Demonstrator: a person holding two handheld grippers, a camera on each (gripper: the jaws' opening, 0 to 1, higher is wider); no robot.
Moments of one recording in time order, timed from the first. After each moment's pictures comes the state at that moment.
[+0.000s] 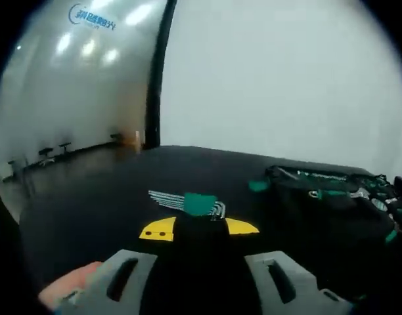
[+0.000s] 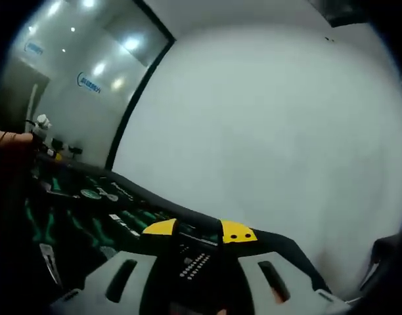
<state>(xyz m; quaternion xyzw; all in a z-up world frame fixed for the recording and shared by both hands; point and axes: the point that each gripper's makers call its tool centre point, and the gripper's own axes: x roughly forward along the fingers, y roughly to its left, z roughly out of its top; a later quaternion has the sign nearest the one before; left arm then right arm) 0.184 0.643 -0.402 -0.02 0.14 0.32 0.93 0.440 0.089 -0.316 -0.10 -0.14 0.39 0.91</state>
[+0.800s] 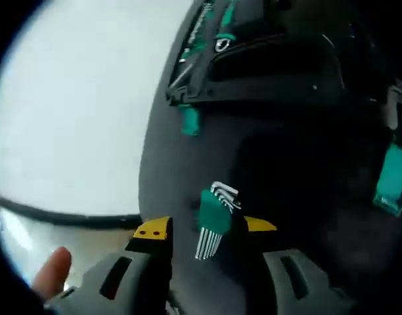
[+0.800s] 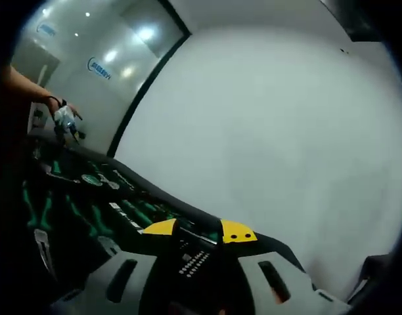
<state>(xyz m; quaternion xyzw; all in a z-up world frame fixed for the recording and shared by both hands) 0.254 0.670 -0.412 0.56 0.44 -0.02 0.70 0.443 0.098 -0.325 -0.15 -0.15 0.39 0.90</state>
